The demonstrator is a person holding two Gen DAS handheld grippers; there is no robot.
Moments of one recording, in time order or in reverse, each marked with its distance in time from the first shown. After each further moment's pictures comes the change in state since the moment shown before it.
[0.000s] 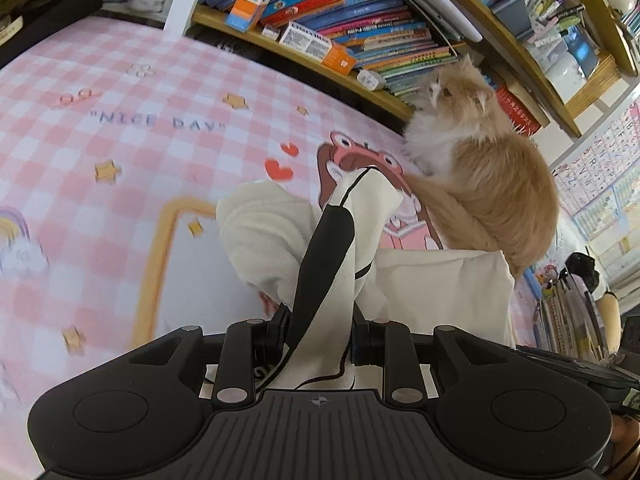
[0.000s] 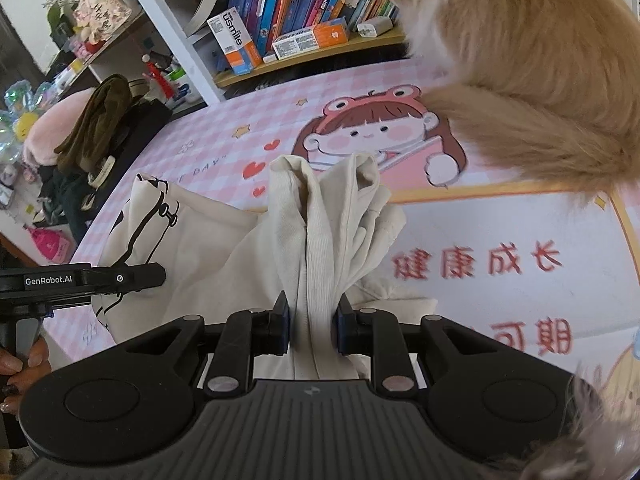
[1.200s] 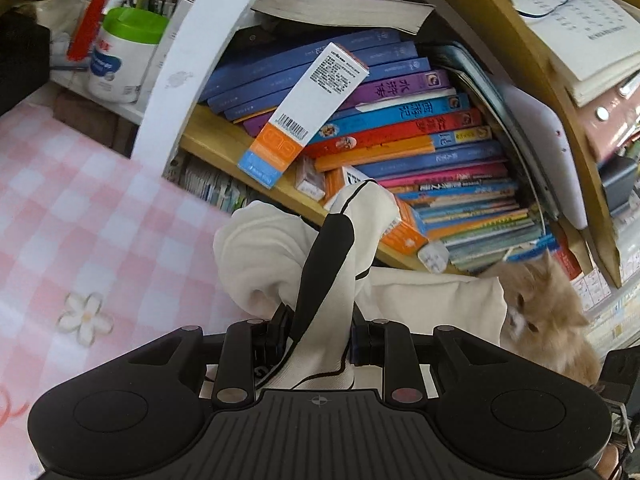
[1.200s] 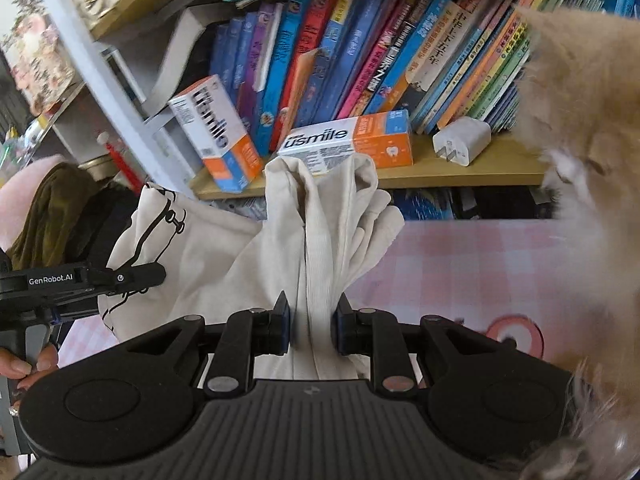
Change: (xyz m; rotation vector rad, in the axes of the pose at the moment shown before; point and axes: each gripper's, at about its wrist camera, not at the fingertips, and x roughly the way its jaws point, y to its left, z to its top) left arm 0.127 0.085 0.245 -0.100 -0.167 -0.051; right arm 0.201 -0.001 0.256 -0.046 -0.090 0.055
